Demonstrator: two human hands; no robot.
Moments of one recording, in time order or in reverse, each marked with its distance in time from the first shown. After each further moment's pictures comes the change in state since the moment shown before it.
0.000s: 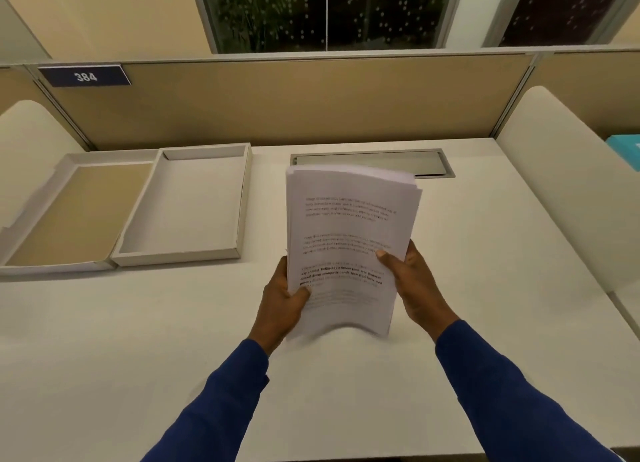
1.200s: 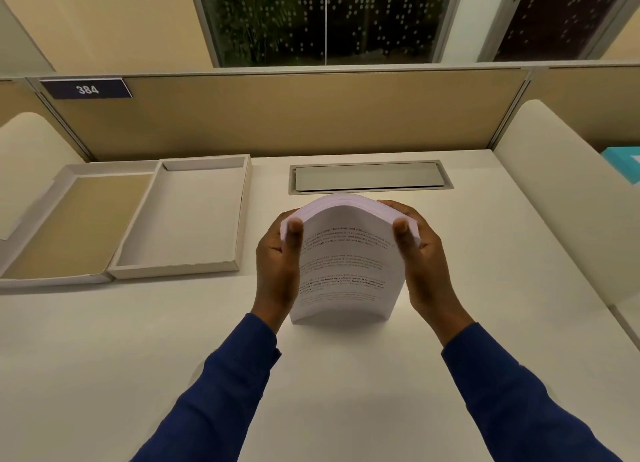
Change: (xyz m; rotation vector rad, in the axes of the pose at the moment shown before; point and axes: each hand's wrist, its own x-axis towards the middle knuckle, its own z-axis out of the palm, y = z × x) left_hand 0.031 0.093 0.010 -0.138 0.207 0.299; right_hand -0.007 -0.071 0.017 -0.107 0.085 -0.349
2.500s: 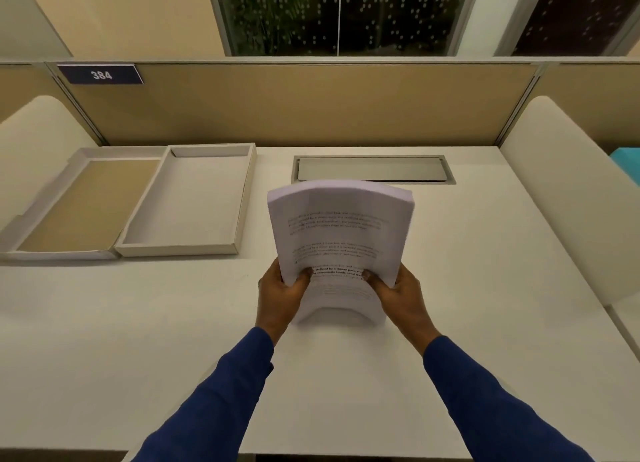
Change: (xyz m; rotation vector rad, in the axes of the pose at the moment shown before) left_hand -0.054 -0.091 -0.005 0.111 0.058 -0.268; right_hand -0.039 0.100 -0.020 -0.141 -0.065 0.228
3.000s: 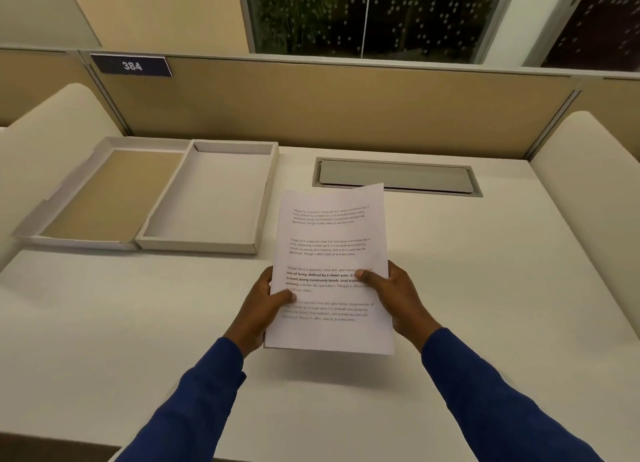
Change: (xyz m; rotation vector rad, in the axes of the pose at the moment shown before) left_hand 0.010 -0.003 -0.067 -0.144 -0.154 -0.381; right_hand 0.030 -0.022 0.042 0.217 -0.173 0.322
